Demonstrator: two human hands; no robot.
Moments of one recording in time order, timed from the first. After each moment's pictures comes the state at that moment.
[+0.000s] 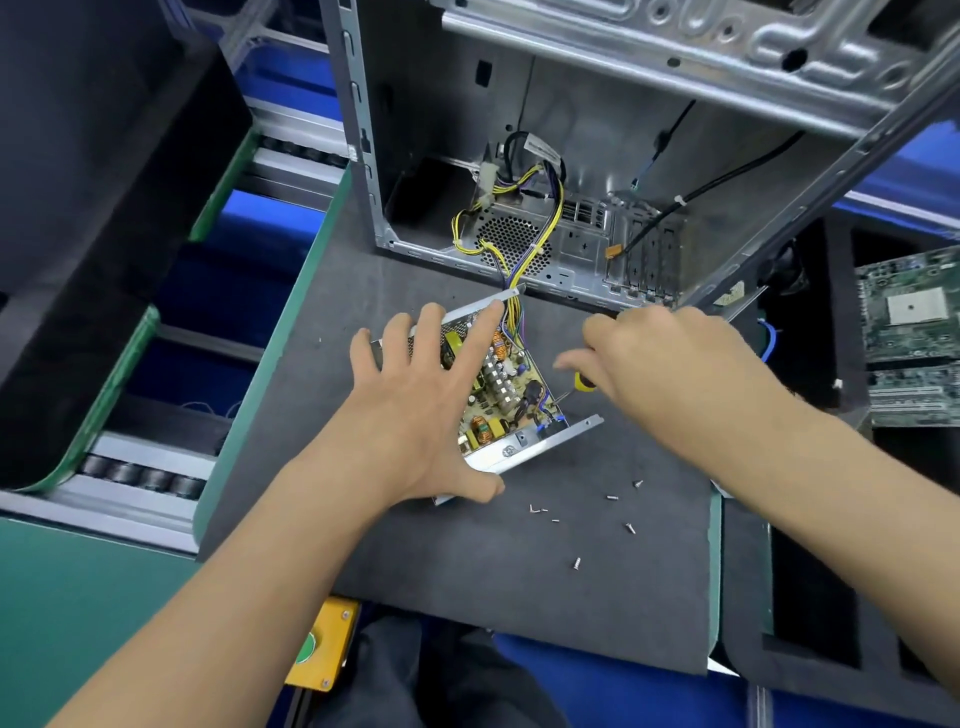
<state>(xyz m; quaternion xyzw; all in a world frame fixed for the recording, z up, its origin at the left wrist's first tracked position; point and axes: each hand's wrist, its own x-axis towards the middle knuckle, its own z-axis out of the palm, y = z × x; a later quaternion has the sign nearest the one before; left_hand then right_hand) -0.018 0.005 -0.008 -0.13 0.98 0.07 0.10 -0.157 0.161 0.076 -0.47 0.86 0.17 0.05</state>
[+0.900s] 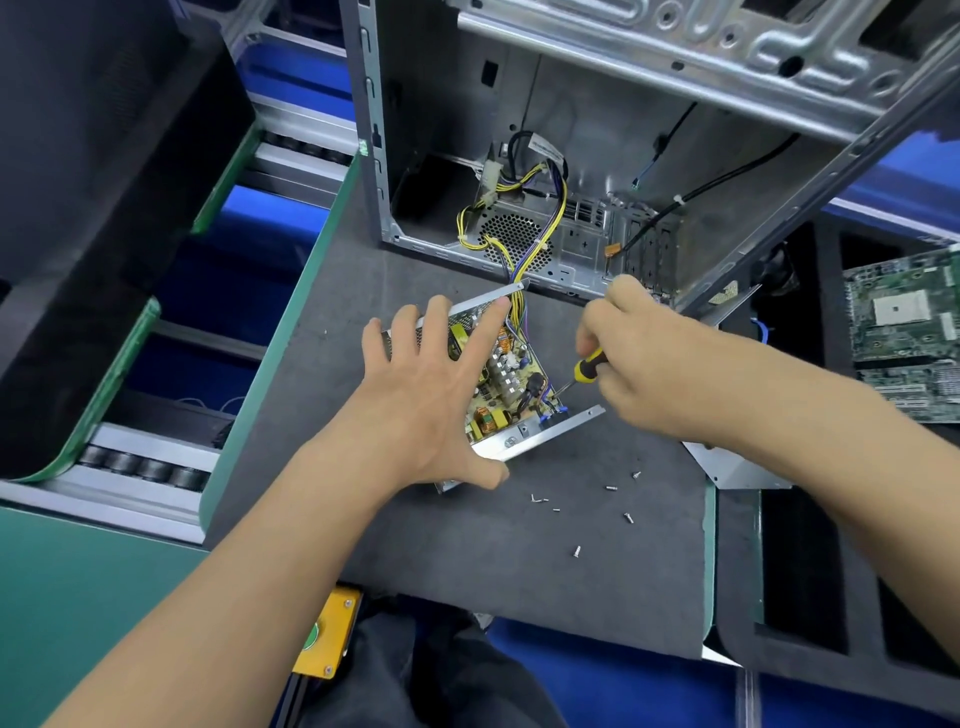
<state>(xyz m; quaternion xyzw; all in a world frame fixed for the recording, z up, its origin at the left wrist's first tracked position) -0.020 0.004 -0.007 -0.13 0.98 0.06 0.10 -0.157 0.160 0.081 -0.45 0.86 0.06 0.22</state>
